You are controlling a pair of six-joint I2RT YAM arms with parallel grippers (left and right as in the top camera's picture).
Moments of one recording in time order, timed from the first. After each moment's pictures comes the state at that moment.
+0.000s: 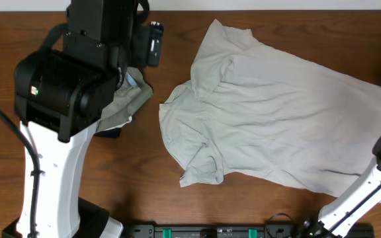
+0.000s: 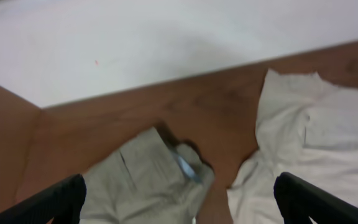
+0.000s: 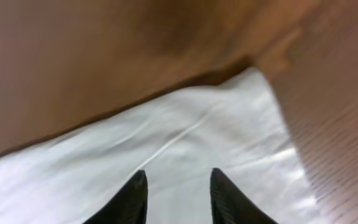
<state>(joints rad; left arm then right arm) -0.44 1.67 2.45 -1.47 -0.38 -0.06 -0.64 2.27 2.05 -1.05 -0.19 0.22</state>
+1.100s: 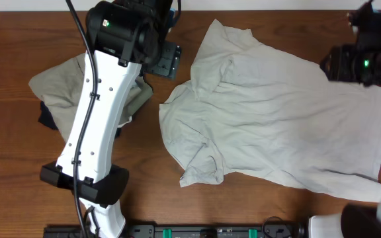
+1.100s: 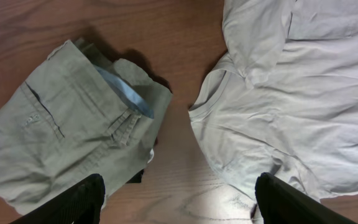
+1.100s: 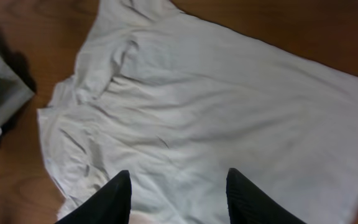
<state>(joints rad) -0.40 1.94 2.45 -1.70 -0.15 -0.09 -0.09 1.58 2.07 -1.53 -0.18 0.01</state>
